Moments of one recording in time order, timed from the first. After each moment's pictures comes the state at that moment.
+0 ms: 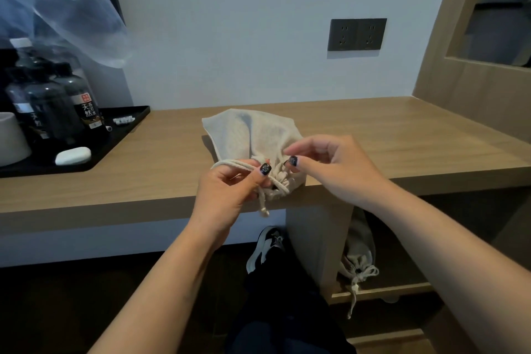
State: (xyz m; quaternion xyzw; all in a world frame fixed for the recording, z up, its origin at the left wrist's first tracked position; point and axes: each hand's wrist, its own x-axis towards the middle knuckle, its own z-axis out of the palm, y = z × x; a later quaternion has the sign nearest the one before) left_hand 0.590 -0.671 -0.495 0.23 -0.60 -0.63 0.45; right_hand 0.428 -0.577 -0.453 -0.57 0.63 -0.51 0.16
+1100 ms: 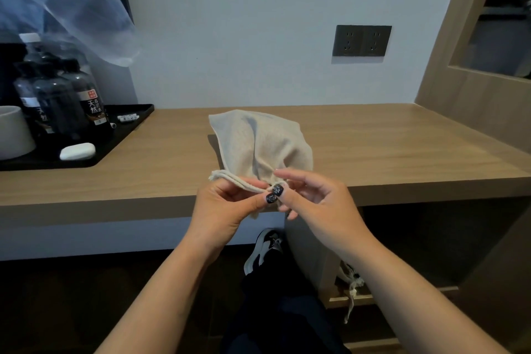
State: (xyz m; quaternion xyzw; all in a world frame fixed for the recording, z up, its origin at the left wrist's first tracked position) left_hand 0.607 -0.664 -0.505 0.21 -0.62 -0.62 0.44; right_hand 0.469 -0.567 -0.493 -0.52 0.54 -0.61 0.26
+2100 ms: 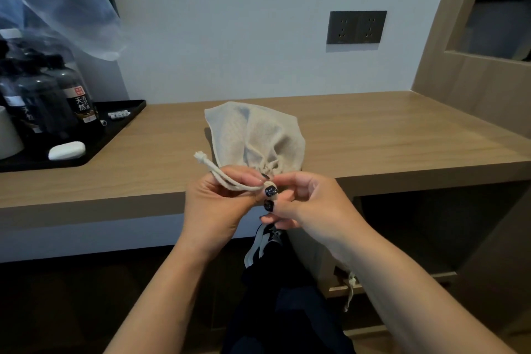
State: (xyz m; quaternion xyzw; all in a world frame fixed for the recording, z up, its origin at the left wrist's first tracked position) left_hand 0.602 -0.647 -0.497 0.17 -0.62 -0.58 0.50; right_hand 0.484 -0.556 -0.477 -0.42 0.58 -0.57 0.40
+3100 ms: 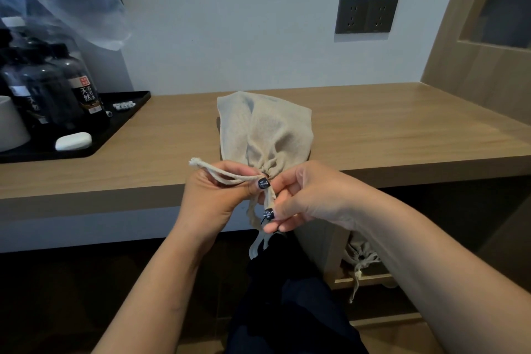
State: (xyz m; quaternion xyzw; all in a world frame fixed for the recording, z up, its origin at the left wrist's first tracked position) left_hand 0.619 -0.662 -0.497 0.22 -0.62 -0.60 0.45; right_hand 0.479 -0.575 -0.457 -0.45 0.61 -0.40 0.52
